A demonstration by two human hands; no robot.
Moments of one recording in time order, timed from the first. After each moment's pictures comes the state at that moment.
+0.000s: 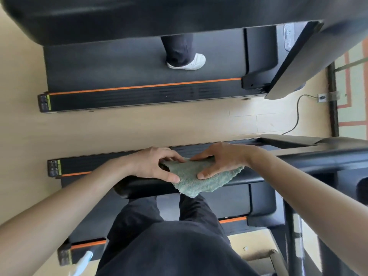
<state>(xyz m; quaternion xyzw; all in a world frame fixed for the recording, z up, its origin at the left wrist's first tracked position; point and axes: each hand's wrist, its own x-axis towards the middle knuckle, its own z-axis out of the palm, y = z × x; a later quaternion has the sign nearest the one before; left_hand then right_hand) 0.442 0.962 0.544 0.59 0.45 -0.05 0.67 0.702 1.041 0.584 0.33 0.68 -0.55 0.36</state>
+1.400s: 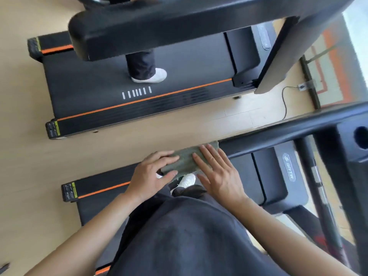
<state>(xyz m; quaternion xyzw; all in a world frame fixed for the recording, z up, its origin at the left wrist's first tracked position) 0.350 0.831 0.552 0.67 0.54 0.27 0.43 0.601 0.829 0.591 0.51 0.86 -0.07 -0.05</state>
